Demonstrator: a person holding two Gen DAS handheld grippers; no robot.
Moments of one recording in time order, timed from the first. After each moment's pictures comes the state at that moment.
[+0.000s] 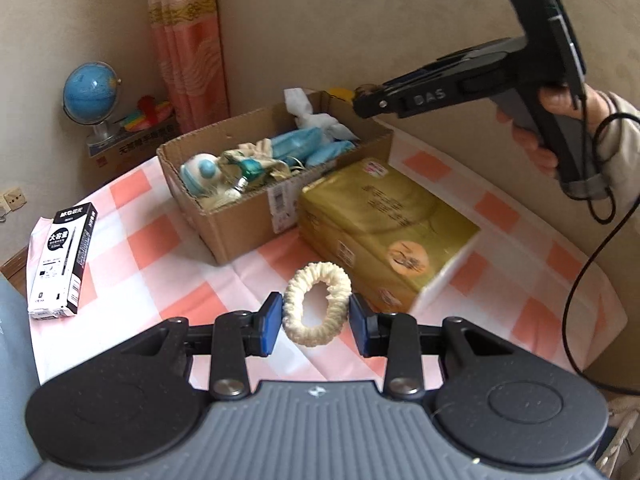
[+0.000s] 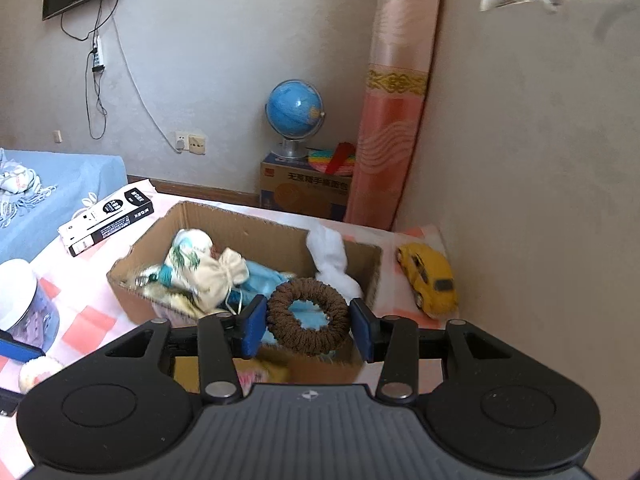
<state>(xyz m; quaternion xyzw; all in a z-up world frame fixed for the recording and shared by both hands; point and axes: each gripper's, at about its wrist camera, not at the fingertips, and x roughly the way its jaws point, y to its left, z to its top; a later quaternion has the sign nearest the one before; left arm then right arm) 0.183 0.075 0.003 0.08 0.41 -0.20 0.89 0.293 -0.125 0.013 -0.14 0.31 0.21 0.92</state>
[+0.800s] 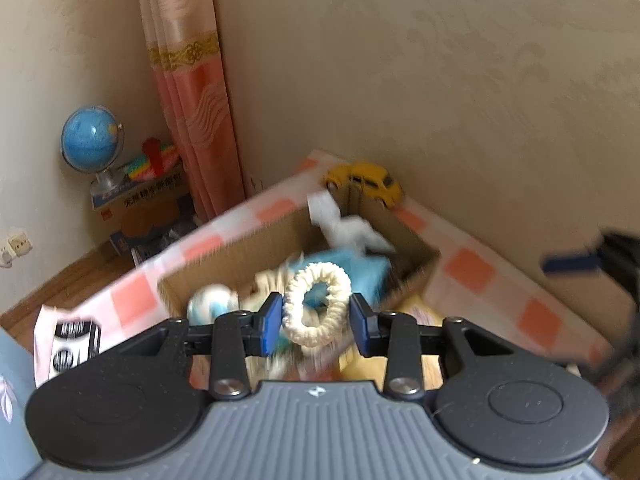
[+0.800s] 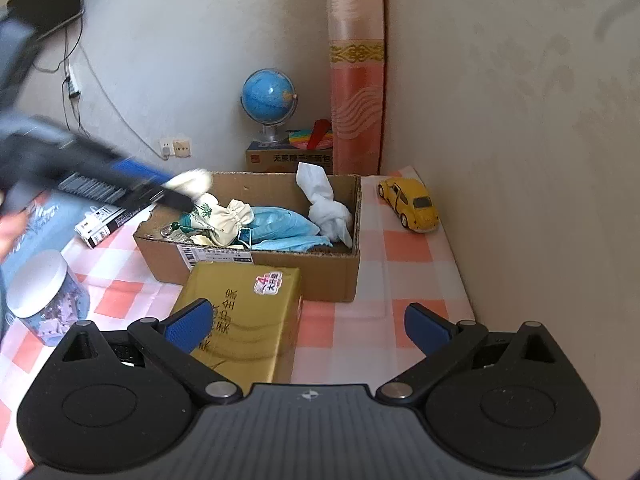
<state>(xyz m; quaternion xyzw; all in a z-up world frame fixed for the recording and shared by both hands) 0.301 0.037 0.040 0.09 0.38 -0.18 0.90 0.213 -0.166 -0.001 -0.05 0.34 0.17 0.92</state>
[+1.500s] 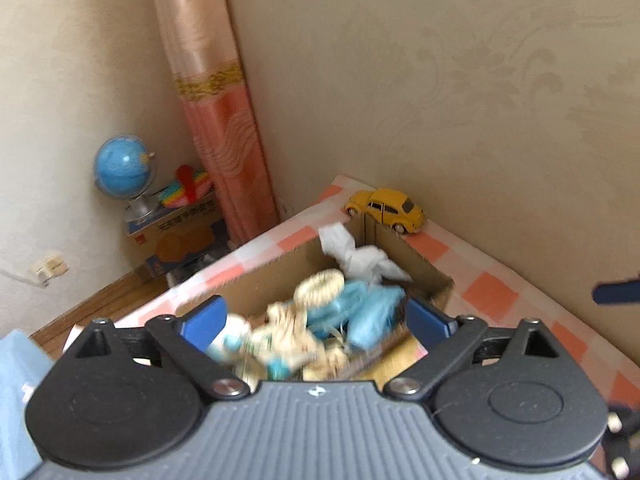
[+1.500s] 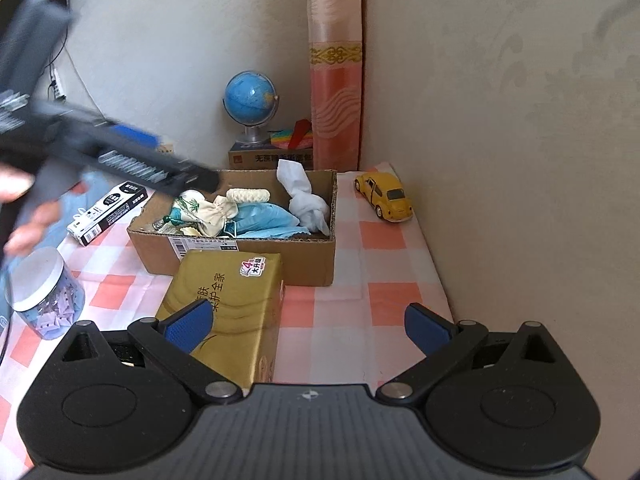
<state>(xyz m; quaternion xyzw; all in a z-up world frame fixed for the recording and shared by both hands) 0.275 0.009 0.047 0.12 0.34 -0.12 0.93 0.190 -0.178 0.010 -0.05 0.34 0.14 0.93</state>
